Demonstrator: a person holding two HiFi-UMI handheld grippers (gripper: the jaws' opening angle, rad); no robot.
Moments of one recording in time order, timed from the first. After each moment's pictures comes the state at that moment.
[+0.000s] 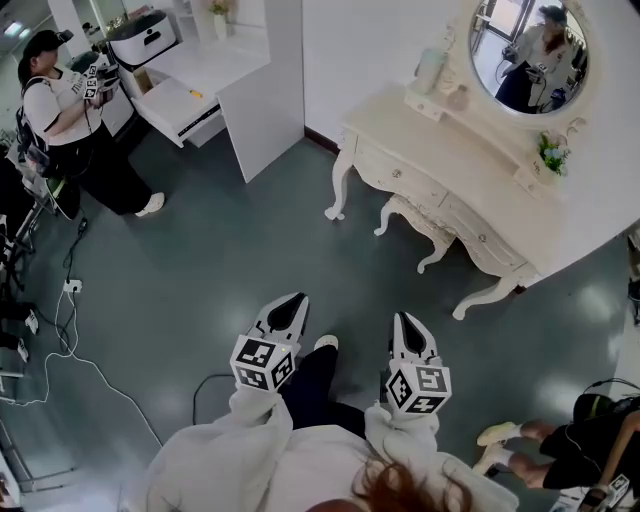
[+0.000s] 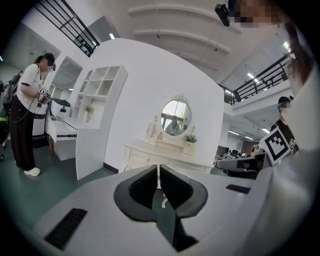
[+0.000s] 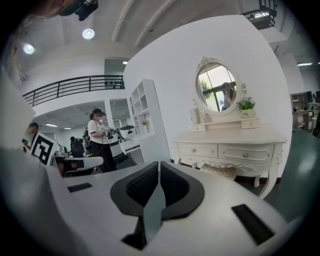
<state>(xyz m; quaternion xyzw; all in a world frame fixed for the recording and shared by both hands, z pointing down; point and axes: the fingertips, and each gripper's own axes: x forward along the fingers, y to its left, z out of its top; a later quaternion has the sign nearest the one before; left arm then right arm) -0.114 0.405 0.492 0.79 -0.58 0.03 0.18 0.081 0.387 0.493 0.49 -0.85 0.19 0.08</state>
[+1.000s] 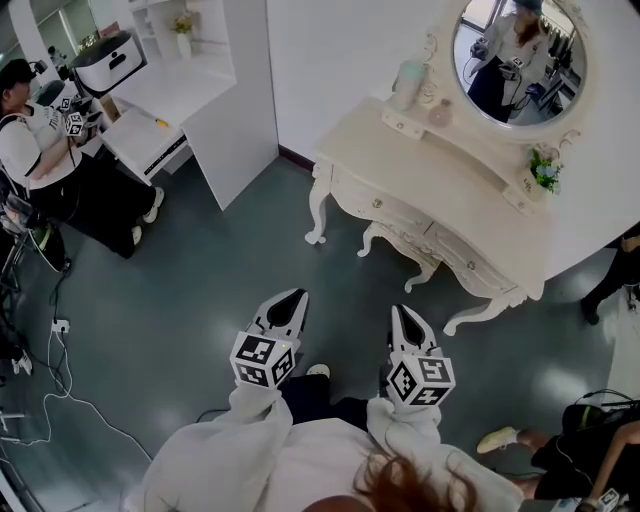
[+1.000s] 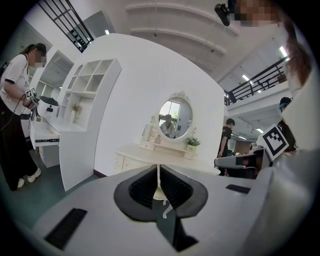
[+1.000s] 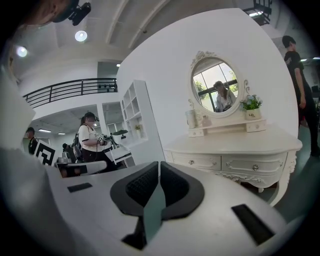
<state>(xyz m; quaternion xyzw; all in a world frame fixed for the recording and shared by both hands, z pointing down) -0.118 0.255 0.480 0.82 -0.55 0.02 0.16 0.070 0.247 0.475 0.51 -0.83 0.20 0.06</state>
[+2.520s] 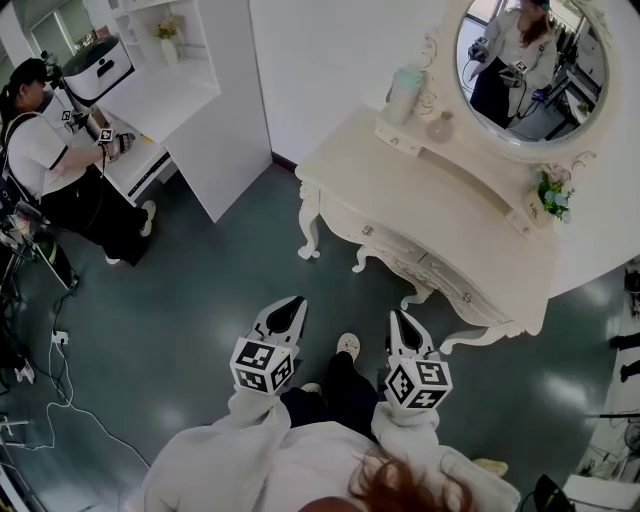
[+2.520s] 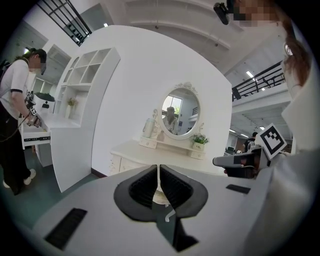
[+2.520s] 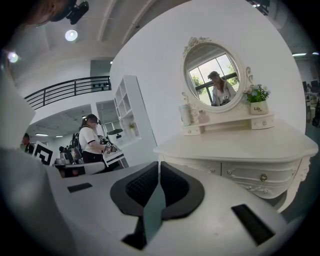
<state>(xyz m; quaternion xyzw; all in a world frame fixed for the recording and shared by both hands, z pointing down) -0.093 0.145 0.495 0.81 -0.55 0.04 0.18 0.095 0.132 0.492 0.51 -0.83 0.23 0.07</state>
